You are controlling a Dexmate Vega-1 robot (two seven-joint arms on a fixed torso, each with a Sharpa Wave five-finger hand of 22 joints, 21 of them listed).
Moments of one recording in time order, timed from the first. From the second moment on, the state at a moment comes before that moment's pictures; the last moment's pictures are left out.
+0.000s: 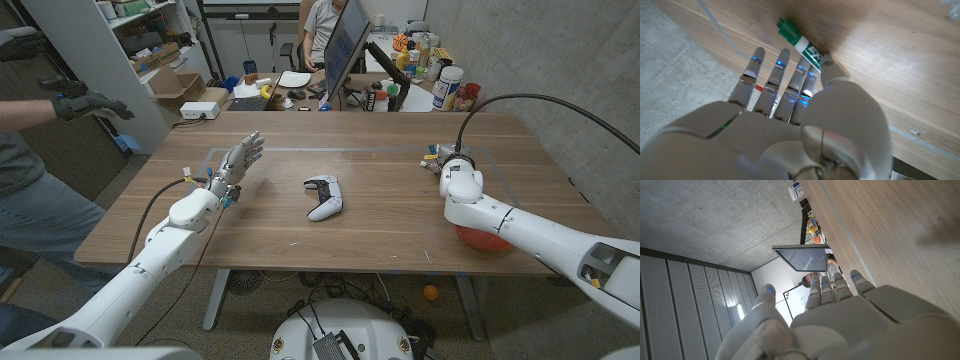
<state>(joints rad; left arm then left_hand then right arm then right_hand) 0.98 0.60 0.24 -1.46 -0.51 -0.19 -0.07 0.20 0.07 0.36 -0.10 0.18 0.14 0.11 0.19 0.18 0.05 0.07 0.22 0.20 0.03 0.10 0.19 0.19 -0.04 0.15 0.20 0.18 -0.52 -0.75 -0.95 -1.58 -0.68 -0.96 0.12 0.96 0.03 0.42 -0.17 0.19 0.89 -0.11 0.37 0.21 0.92 -0.18 0.32 0.20 0.74 -0.08 0.38 0.22 0.60 0.14 0.21 0.17</state>
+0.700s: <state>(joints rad) 0.96 0.60 0.25 -1.43 -0.51 -0.19 -0.10 0.20 0.07 0.36 -0.10 0.18 0.15 0.11 0.19 0.18 0.07 0.07 0.22 0.20 0.03 0.10 0.19 0.19 -0.04 0.15 0.20 0.18 -0.51 -0.77 -0.94 -1.65 -0.70 -0.99 0.14 0.99 0.04 0.41 -0.17 0.18 0.89 -0.11 0.36 0.21 0.89 -0.17 0.30 0.21 0.71 -0.07 0.38 0.22 0.59 0.15 0.21 0.17</state>
